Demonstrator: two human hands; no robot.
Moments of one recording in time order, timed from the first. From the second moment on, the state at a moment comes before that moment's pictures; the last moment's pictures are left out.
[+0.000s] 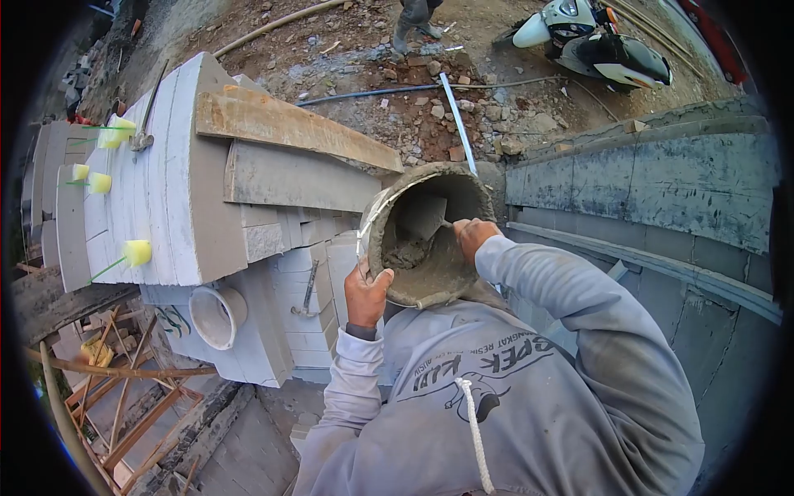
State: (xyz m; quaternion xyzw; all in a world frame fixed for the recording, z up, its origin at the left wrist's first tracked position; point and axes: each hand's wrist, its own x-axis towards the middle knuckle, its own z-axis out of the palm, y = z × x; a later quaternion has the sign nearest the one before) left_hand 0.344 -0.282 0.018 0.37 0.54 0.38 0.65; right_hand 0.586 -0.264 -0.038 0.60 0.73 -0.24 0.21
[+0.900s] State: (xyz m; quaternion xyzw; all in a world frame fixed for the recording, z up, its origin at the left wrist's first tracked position) left_hand 0.371 -0.272 0.027 0.48 0.62 0.26 0.57; right_hand 0.643 -0.248 -0.082 0.56 0.71 -0.41 -0.07
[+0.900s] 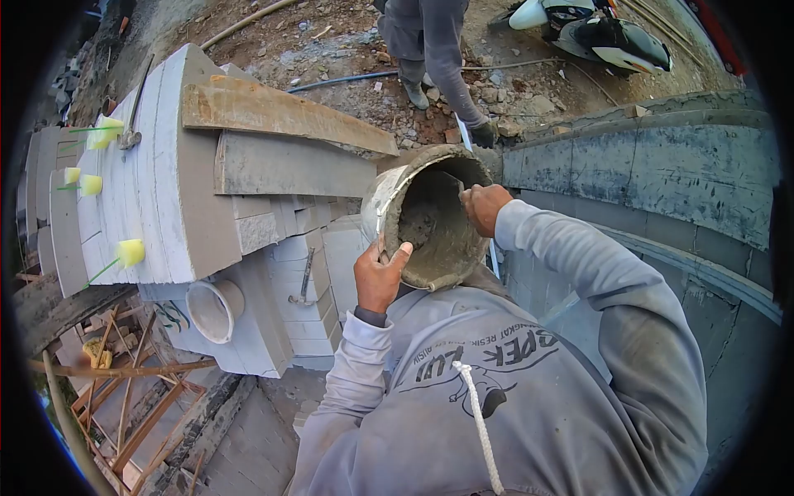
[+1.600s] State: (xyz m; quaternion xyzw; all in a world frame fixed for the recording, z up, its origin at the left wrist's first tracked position) left_hand 0.359 -0.273 0.030 0.44 0.62 0.26 0.60; right_hand 0.639 -0.291 -0.075 0.56 0.76 -0.32 0.11
